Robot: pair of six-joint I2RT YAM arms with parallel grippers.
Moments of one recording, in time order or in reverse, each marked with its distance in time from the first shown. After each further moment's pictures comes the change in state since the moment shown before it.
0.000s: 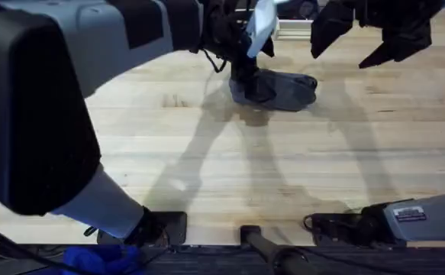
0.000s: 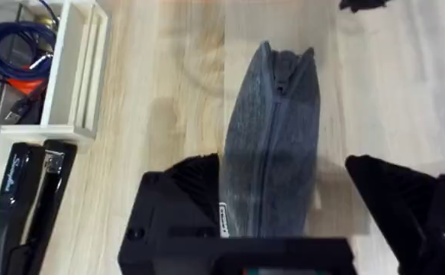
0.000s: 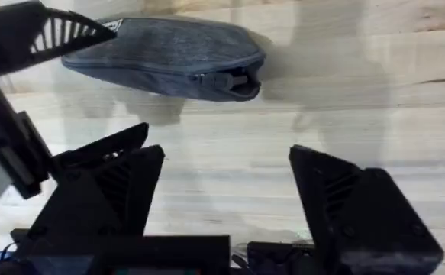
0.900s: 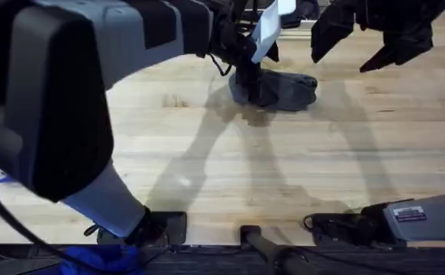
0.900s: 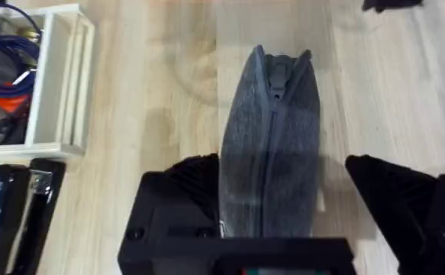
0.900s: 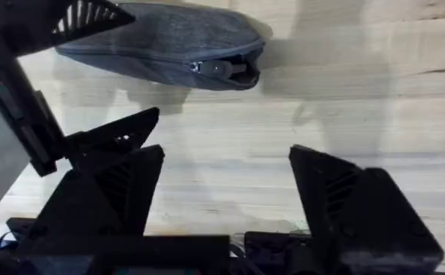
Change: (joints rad) left arm -0.021 0.052 0.000 0.041 0.021 0.025; right arm 0.000 0.000 0.000 -0.034 -0.006 -0.014
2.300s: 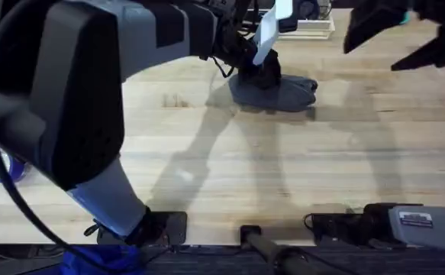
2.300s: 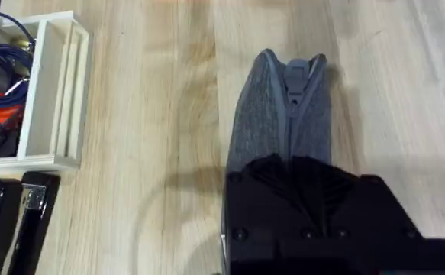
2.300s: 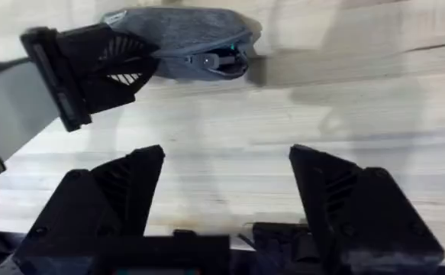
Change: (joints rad) left arm 0.001 0.047 0.001 0.055 0.040 0.005; right arm -0.153 -0.144 -0.002 -0.059 -0.096 -0.056
